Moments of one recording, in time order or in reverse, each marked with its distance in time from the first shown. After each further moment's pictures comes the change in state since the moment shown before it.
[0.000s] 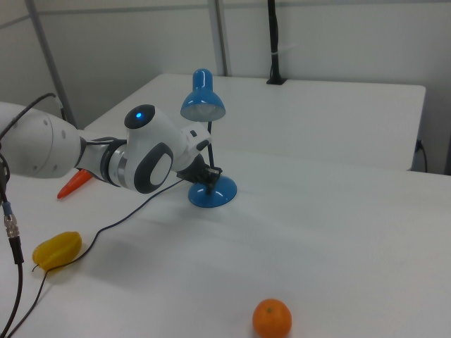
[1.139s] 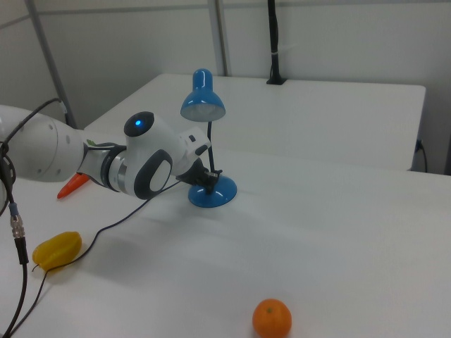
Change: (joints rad) arm 0.001 0.030 0.013 -0.002 0.020 0.057 0.000
